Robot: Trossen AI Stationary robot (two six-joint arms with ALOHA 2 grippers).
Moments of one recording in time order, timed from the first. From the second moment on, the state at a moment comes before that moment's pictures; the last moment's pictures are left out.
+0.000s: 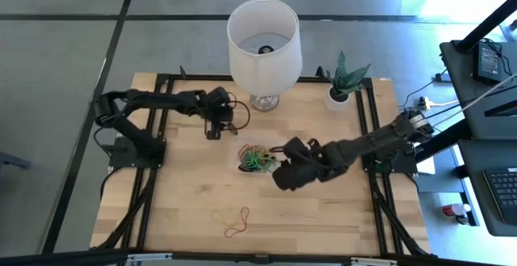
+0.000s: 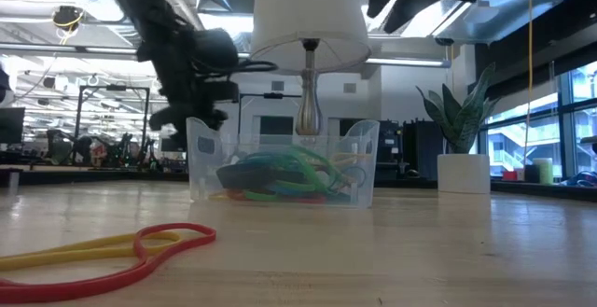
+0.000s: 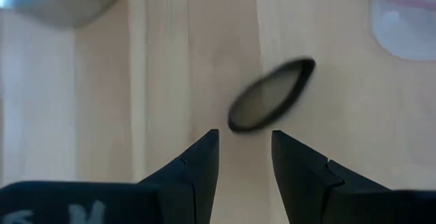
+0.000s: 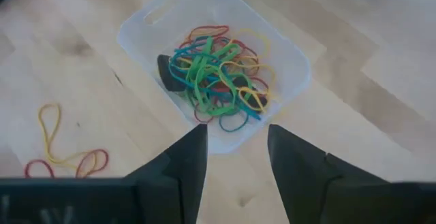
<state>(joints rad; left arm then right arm) 0.47 1.50 0.77 -0.36 0.08 0.53 0.39 1.68 1.51 -1.00 0.51 1.12</state>
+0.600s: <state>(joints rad) 0.45 1.74 0.89 -0.46 0.08 0.62 0.50 1.68 1.51 -1.12 0.64 1.30</state>
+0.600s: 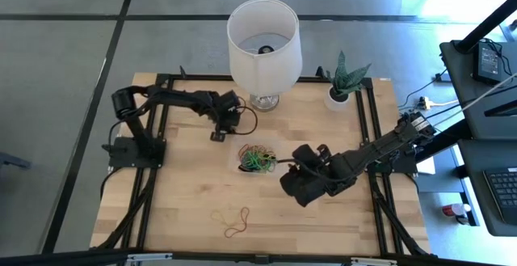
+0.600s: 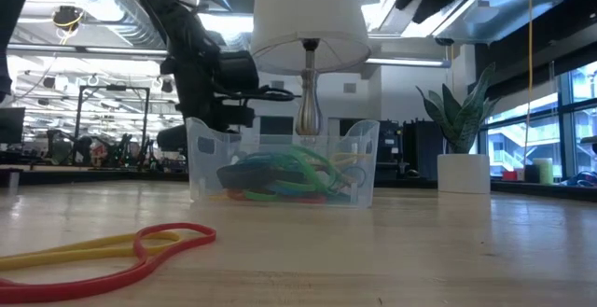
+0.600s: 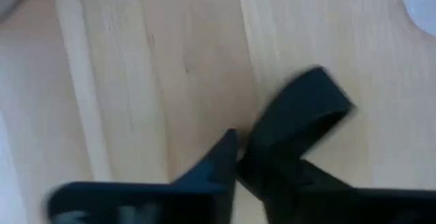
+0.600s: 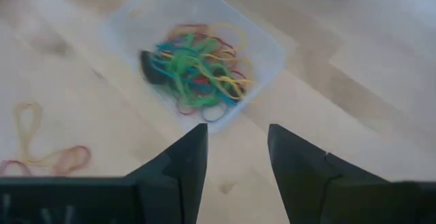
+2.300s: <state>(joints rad) -0.05 2.00 1.61 -1.02 -0.18 -0.30 0.75 0.87 0.25 0.14 0.61 0.75</state>
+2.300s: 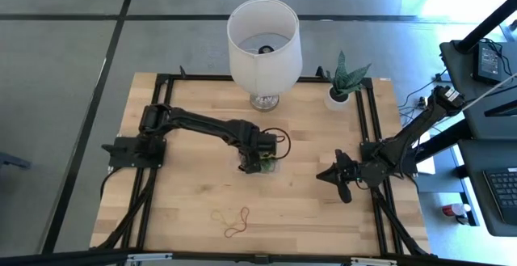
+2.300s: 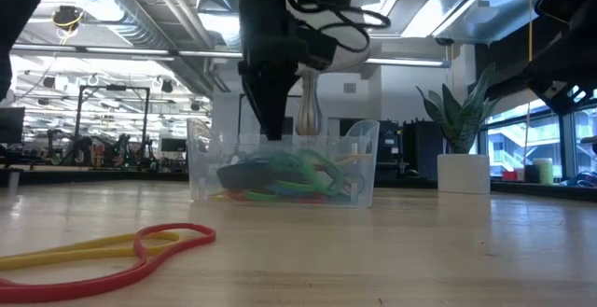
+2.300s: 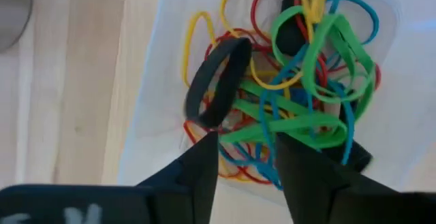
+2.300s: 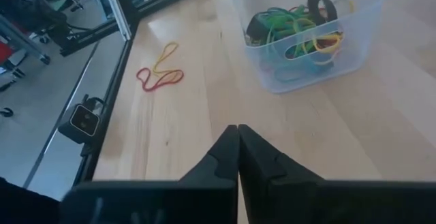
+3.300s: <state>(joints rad) -0.61 1.75 1.34 -0.93 -0.40 -0.84 0.75 0.87 0.25 0.13 0.61 0.69</state>
